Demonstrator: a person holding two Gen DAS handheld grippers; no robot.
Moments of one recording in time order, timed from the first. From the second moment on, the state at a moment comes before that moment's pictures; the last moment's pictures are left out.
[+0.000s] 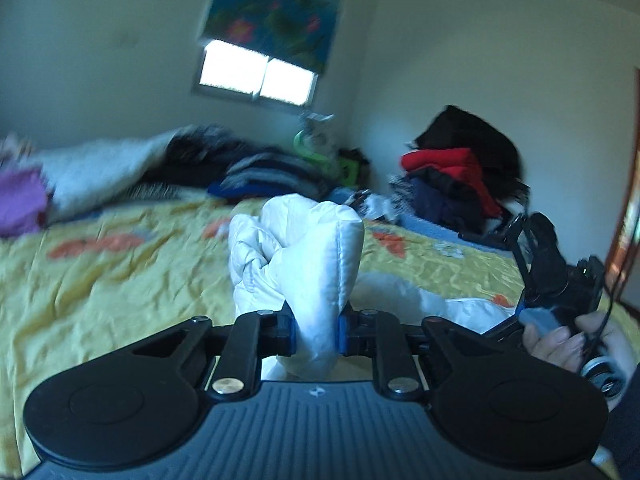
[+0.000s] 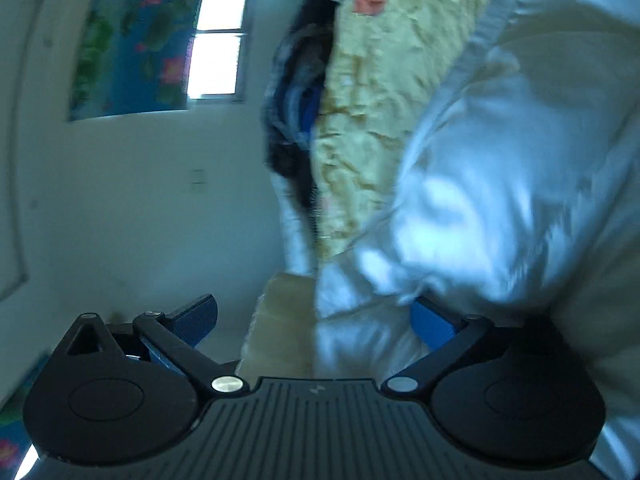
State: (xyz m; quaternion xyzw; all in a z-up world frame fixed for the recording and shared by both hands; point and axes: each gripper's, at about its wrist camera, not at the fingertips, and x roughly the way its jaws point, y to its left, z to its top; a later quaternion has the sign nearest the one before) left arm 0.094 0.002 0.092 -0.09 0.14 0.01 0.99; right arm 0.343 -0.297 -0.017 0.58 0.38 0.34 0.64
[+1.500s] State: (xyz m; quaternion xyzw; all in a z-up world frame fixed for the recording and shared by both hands) left arm 0.106 -0.206 0.041 0.11 0.23 -0.43 0.87; right arm 0.209 -0.472 -0.008 0.38 0.36 0.27 0.81
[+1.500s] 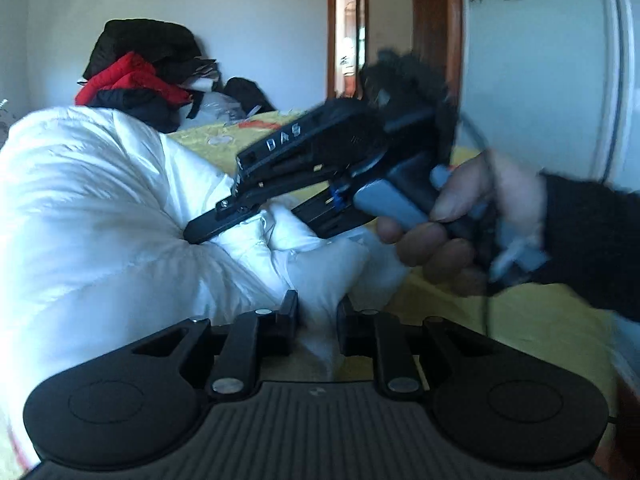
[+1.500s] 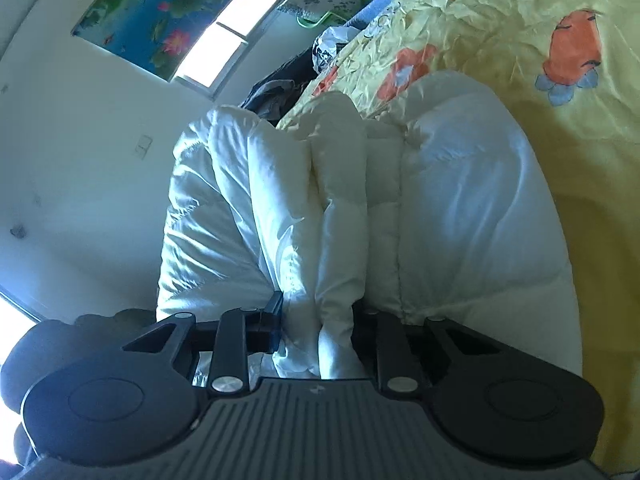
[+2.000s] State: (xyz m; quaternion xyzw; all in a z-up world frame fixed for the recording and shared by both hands) left arm 0.175 -0.148 0.063 0.09 0.16 -0.28 0.94; right arm 0.198 -0.513 0.027 0.41 0.29 0.28 0.82
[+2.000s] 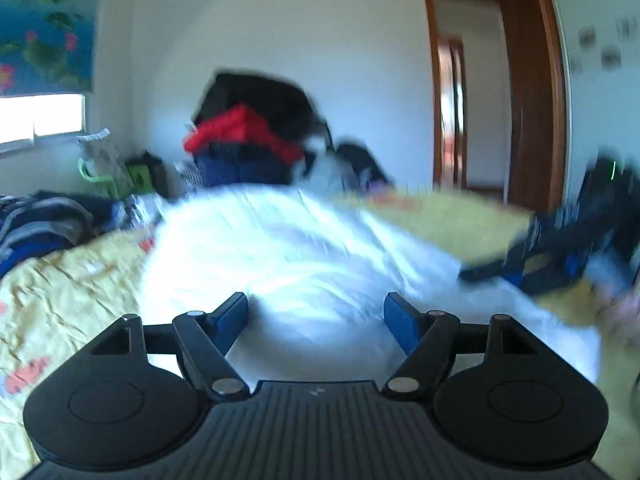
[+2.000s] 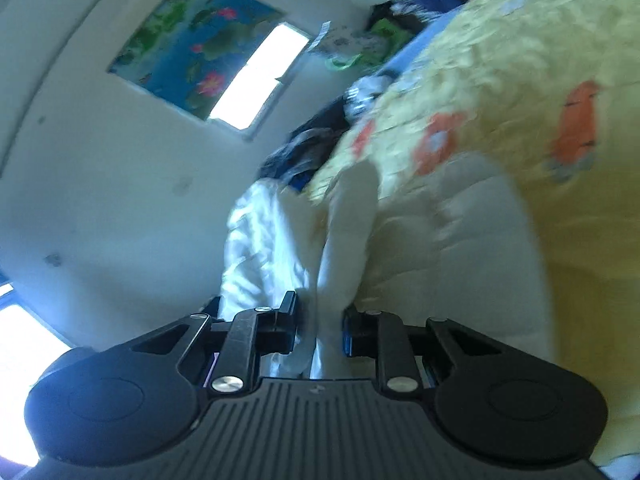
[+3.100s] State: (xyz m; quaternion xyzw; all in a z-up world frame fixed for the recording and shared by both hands) left arm 0.241 -0.233 0.024 0.17 0.25 -0.30 0.91; right arm 0.347 -0.407 0.000 0.22 0.35 0.27 0.87
